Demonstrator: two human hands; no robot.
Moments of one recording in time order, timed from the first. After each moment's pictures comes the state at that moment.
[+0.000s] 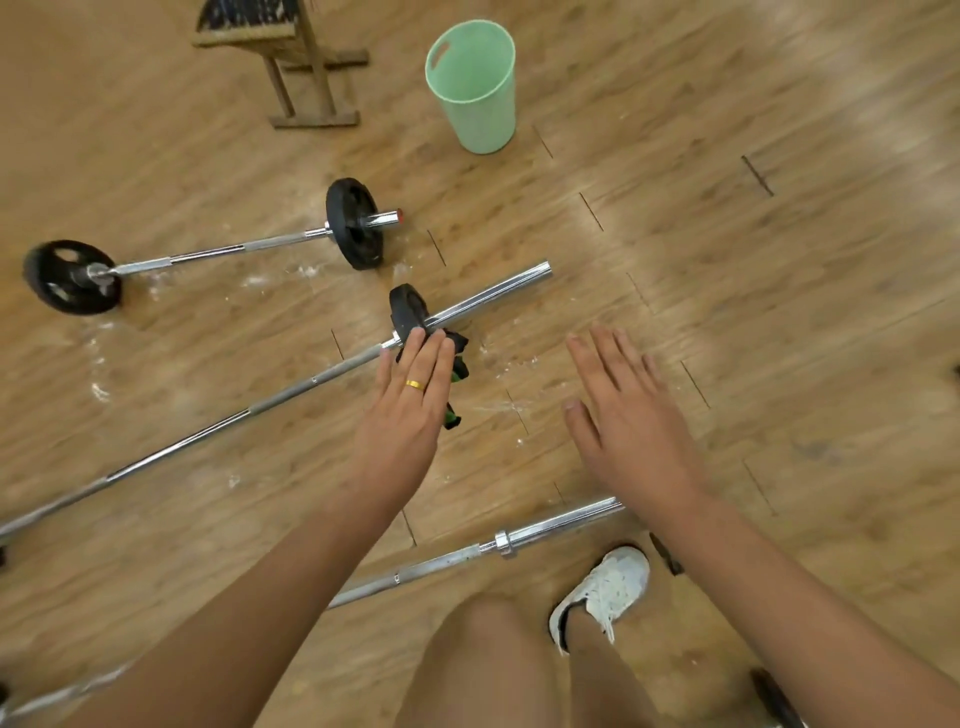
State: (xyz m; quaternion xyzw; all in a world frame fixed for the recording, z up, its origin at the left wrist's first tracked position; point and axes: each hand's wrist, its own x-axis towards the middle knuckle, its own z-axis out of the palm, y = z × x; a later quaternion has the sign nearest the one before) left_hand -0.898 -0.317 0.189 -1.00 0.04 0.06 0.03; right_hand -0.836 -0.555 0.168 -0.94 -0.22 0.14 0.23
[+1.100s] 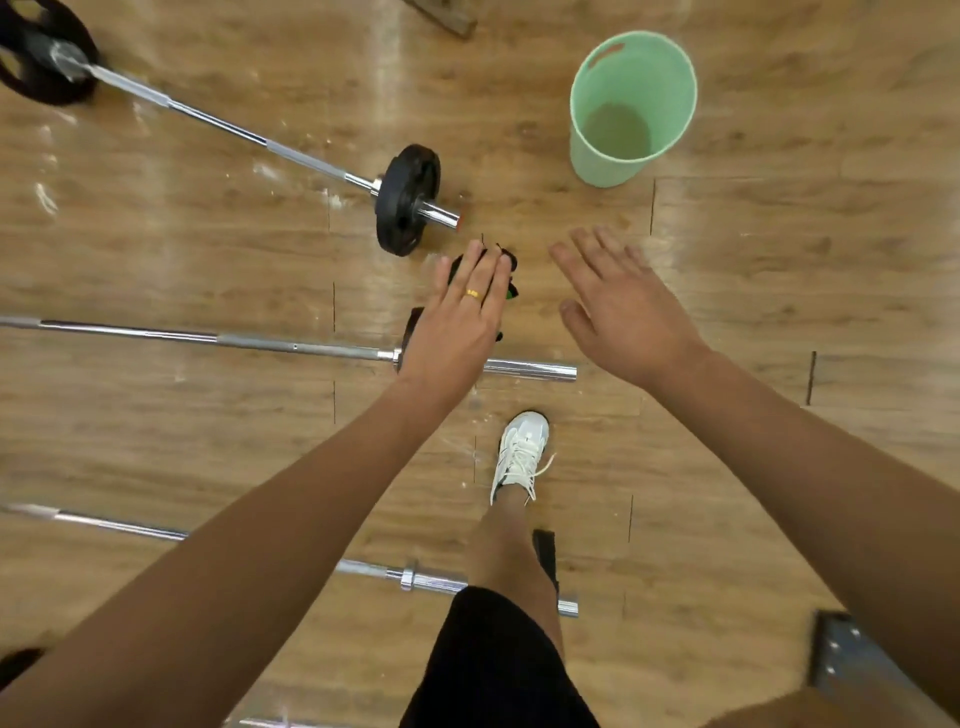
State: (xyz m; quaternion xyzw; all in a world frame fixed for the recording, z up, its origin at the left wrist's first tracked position) left_hand -0.545 -0.156 0.147 -0.98 -0.14 0.14 -0.01; right_hand -0.386 -0.291 0.165 -0.81 -0.50 0.28 0.08
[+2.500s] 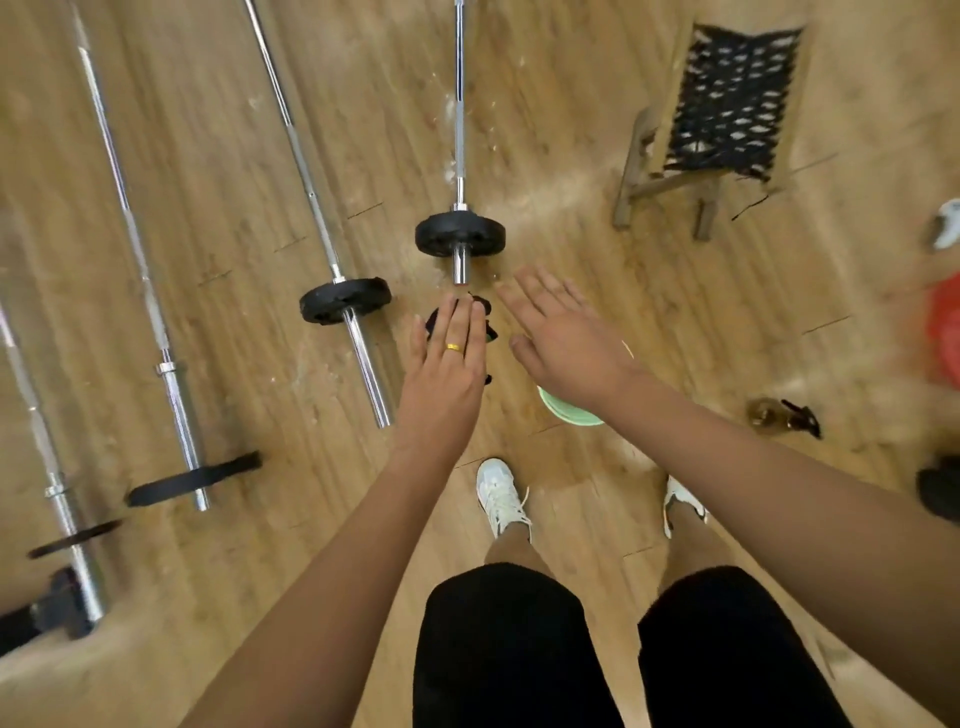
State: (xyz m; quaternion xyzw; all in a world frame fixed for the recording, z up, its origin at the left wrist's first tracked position) left_hand -0.208 -0.183 0.264 -0.66 -0.74 0.04 -0.09; right_hand -0.066 -0.071 0.255 -0.36 -0.89 0.28 -0.06
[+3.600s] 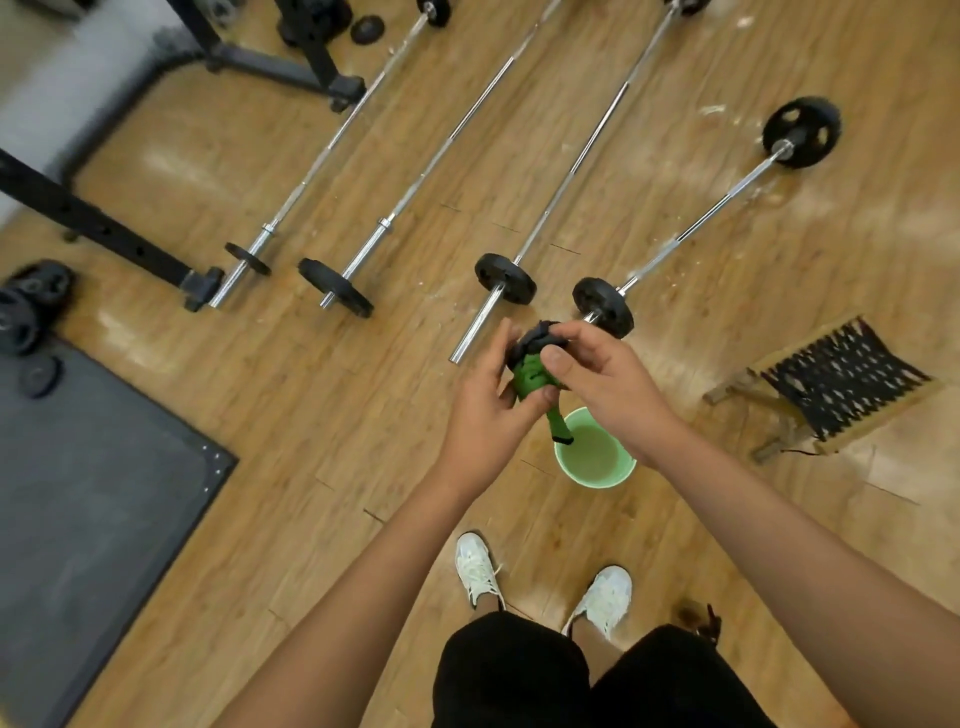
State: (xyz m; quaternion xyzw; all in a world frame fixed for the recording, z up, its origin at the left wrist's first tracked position) left_hand 0.014 -0.296 0.495 -0.13 -0.79 -0.57 -0.19; right_hand 0.047 -0.138 0.494 -0.13 -0.65 0.75 -0.03
